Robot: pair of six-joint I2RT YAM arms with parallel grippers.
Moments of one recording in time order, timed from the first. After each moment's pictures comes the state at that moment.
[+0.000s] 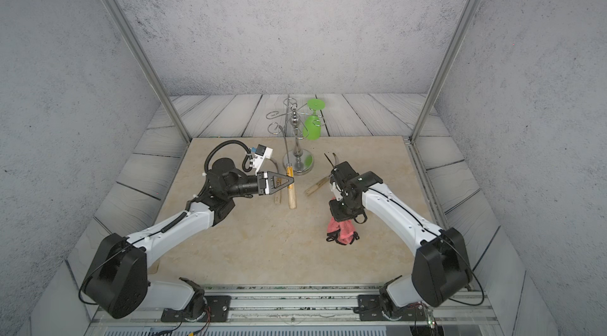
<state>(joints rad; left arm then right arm) -0.50 1.39 0.86 0.54 0.95 -0.93 0.51 1.48 1.18 -1.08 -0.10 0.19</state>
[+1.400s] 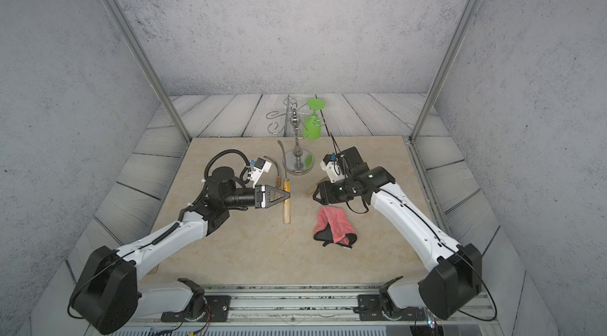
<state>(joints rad) -0.50 1.29 0.76 0.36 0.96 -0.82 0.51 1.36 1.31 -0.89 -0.42 0.28</state>
